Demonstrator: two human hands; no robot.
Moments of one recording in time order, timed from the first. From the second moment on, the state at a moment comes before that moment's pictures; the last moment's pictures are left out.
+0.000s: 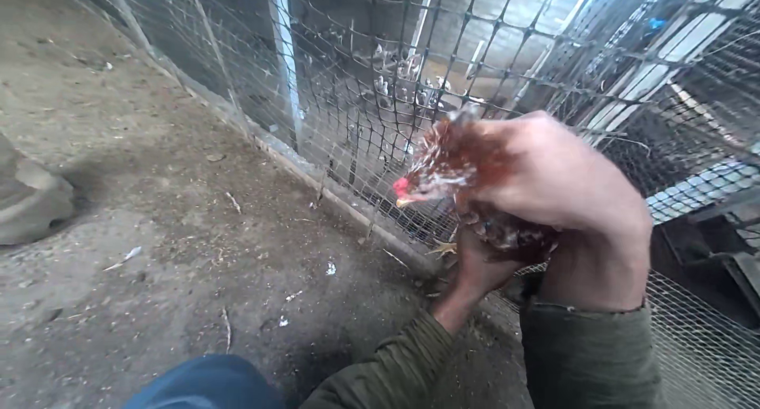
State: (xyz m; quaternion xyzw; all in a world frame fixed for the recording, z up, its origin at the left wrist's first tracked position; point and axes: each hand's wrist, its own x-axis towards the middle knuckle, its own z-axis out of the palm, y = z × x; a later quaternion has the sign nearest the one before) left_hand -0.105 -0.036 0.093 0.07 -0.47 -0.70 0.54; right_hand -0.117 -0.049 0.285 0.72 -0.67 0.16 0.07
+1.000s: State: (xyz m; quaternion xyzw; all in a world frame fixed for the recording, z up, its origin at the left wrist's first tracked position) left_hand -0.109 -0.042 0.088 0.05 -0.39 -0.77 0.50; right_hand -0.136 -0.055 0.285 0.70 -0.50 0.51 0.06
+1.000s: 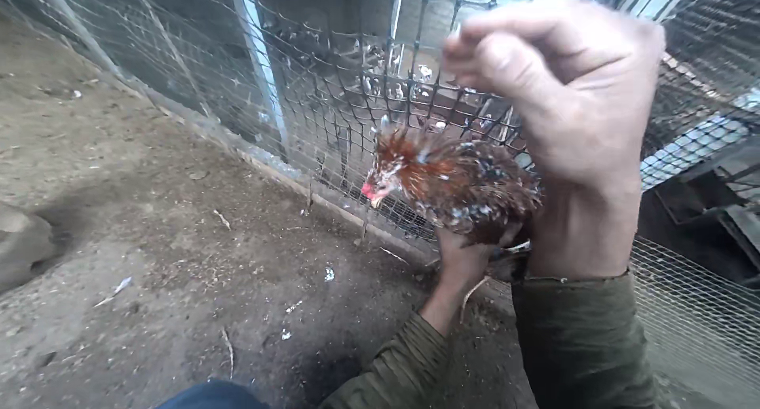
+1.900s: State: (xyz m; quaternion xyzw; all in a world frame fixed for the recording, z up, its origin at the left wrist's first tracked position) left_hand -0.094 -0.029 0.074 0.11 -0.46 -0.77 0.43; right_hand -0.142 -0.076 0.247 0.70 -0.69 0.17 0.09
